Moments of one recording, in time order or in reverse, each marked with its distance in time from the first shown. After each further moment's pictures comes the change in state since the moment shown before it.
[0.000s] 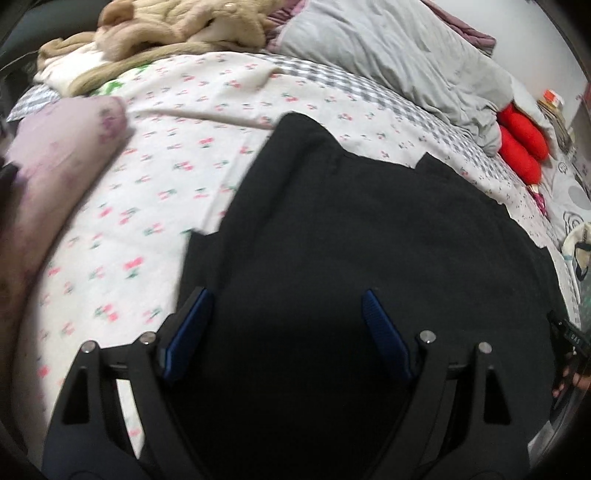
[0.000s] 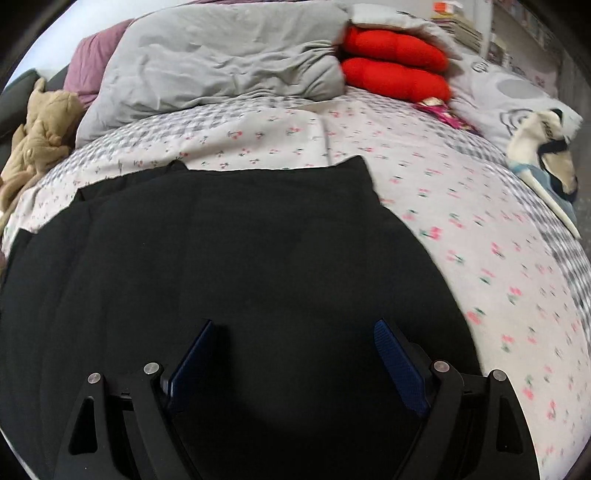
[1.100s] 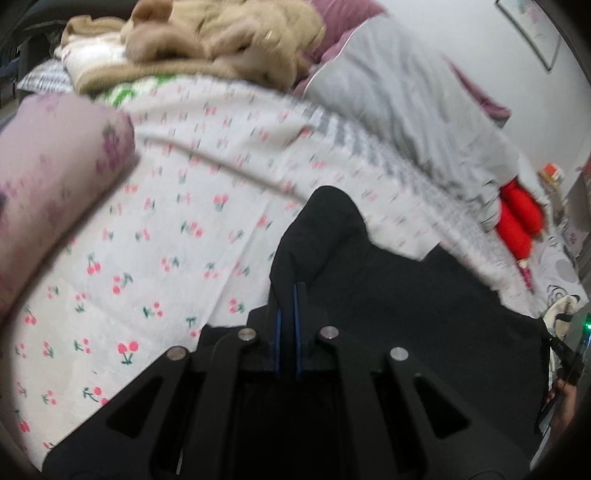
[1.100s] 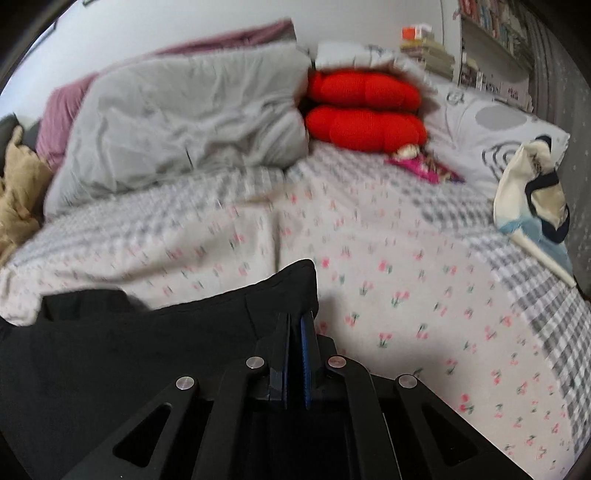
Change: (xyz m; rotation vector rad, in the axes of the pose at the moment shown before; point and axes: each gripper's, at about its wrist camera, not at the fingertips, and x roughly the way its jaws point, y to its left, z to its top) left arm 0.038 0.034 0.048 -0.158 -0.135 -0.076; right arm 0.046 -0.041 0.102 0.052 -0.152 -0.063
